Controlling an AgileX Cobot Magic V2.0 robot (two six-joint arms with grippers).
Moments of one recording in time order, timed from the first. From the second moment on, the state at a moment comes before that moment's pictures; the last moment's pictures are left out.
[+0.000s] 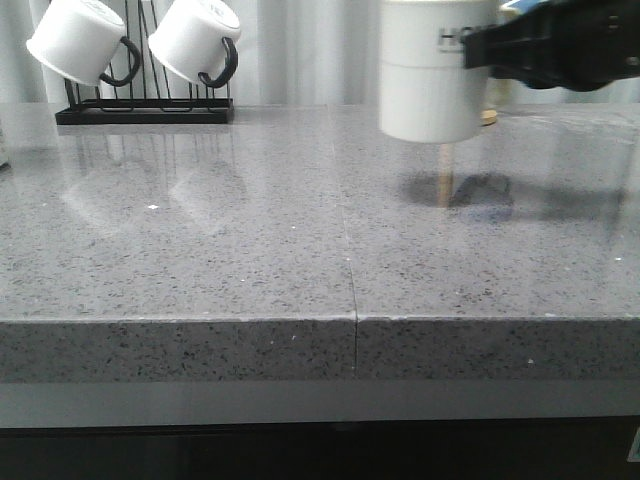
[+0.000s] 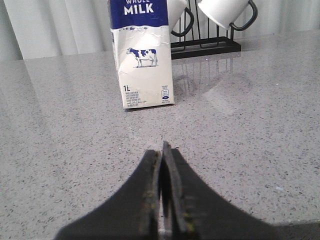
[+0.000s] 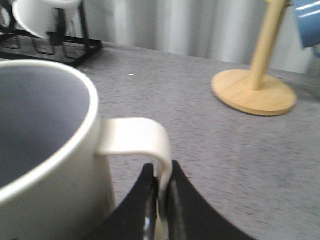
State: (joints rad) left arm -0.04 -0.01 0.00 0.01 0.15 0.04; right arm 0.31 1.49 -0.71 -0.04 -0.56 0.02
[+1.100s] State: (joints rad) left arm -0.04 -0.01 0.00 0.01 0.15 0.04; right arm 0.43 1.63 -0.79 -0.02 -0.37 0.07
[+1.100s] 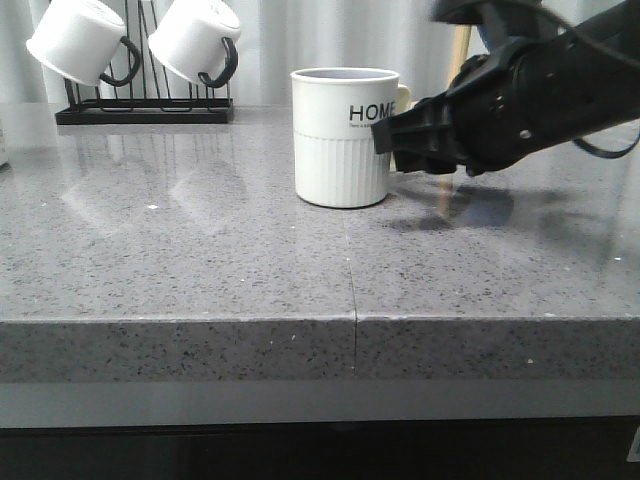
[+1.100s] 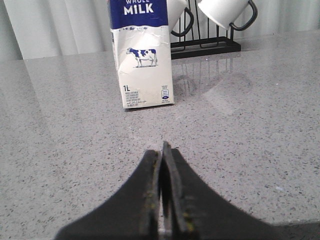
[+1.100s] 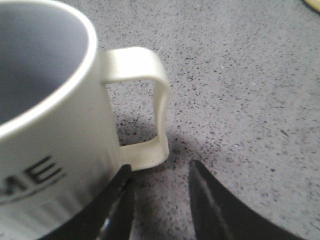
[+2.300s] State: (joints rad) left arm -0.04 -0.01 0.00 0.01 0.15 0.04; right arm 0.43 0.18 -0.40 -0.02 0.53 0.07
